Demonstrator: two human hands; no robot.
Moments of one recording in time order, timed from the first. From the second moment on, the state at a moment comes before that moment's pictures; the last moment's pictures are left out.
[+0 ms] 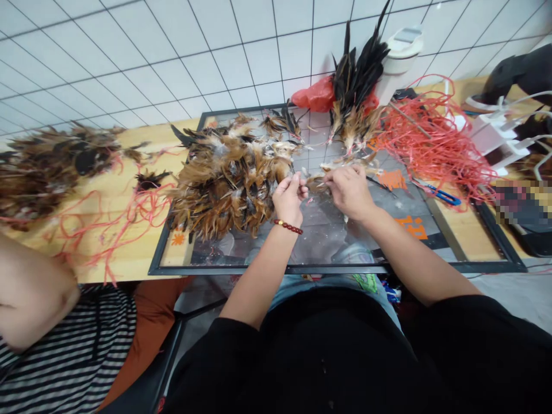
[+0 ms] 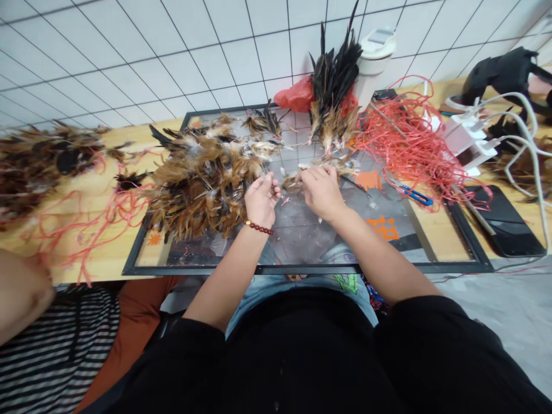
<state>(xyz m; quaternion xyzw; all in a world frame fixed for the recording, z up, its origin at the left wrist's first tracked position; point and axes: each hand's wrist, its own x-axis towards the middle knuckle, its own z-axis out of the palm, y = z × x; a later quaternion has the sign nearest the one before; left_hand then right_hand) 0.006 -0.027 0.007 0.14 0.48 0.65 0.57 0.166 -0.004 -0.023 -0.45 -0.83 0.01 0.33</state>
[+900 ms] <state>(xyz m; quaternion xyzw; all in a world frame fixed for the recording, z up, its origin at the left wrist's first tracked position) 0.015 -0.037 0.010 0.29 0.50 0.51 0.64 0.195 0.011 -0.021 -0.50 -0.76 0.06 0.41</state>
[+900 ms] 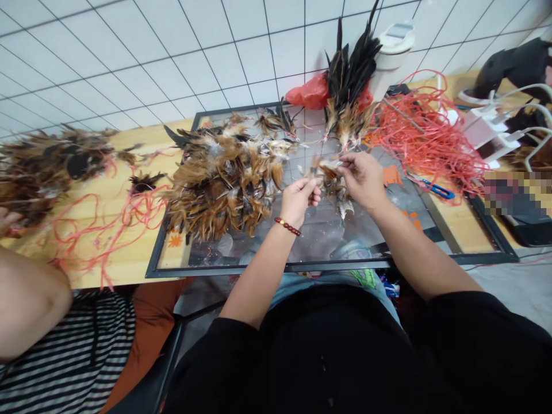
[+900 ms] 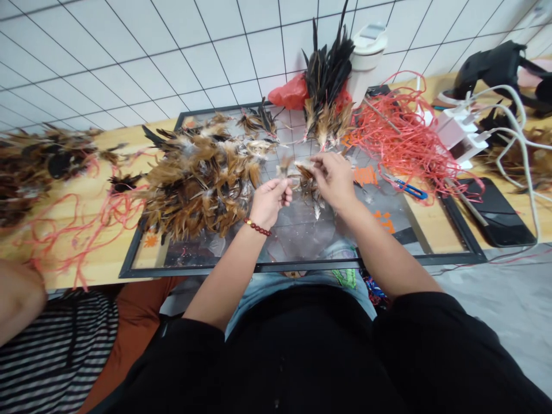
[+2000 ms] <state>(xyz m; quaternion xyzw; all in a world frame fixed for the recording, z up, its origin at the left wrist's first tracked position) 0.014 -0.037 0.007 0.28 0.49 0.48 0.67 0.178 -0.002 -0.016 -0.45 -0.71 0.33 0.43</state>
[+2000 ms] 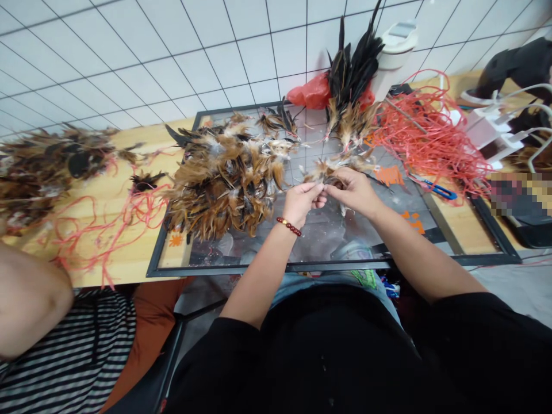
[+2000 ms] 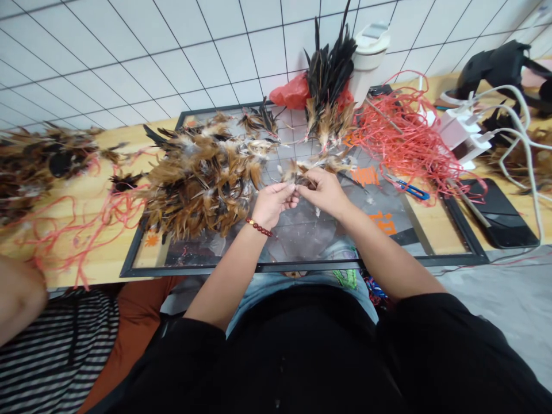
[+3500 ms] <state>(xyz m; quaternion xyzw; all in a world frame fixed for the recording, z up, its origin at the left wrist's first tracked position) 0.019 -0.041 0.013 0.31 0.52 0.46 0.65 0.236 0.010 -0.007 -0.36 -0.91 0.11 0.17</state>
